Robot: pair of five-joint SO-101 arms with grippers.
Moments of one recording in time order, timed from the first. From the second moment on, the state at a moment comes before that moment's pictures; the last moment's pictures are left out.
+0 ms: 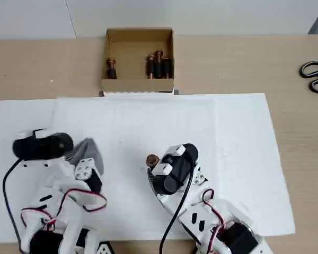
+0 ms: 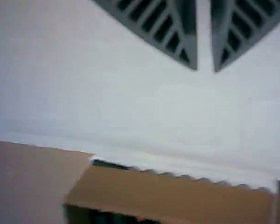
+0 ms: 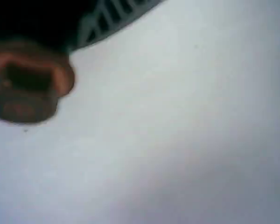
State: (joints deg) left arm 3.3 -97.2 66.8 68.0 21.8; right arm -44.2 -102.2 77.2 57.9 1.2
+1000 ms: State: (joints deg) left arm -7.4 -96.5 92.2 58.2 3.0; right arm -19.7 -100.3 77.2 47.4 -1.4
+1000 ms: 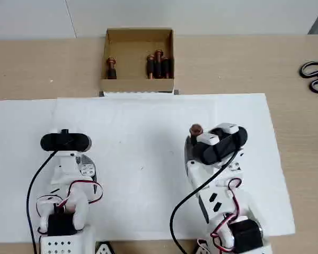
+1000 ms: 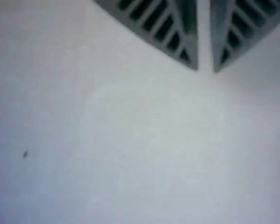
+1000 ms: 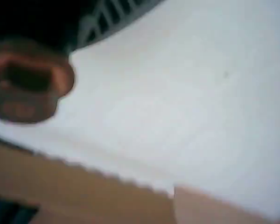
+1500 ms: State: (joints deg) left arm -7.4 -96.5 92.4 56.6 3.0; right arm -19.9 -46.6 46.0 26.6 -1.5
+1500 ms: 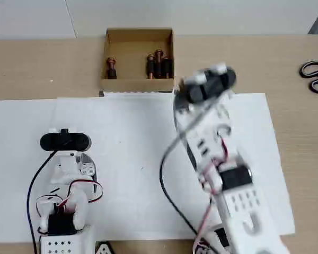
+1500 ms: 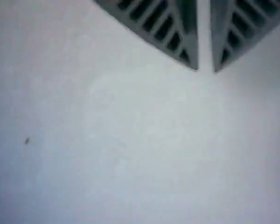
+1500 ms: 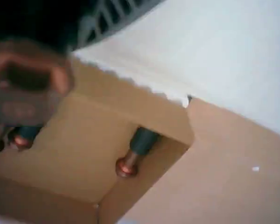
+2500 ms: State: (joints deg) left arm -7.4 -96.5 92.4 56.6 3.0; right arm -22.1 50.0 -38.1 12.7 -0.7
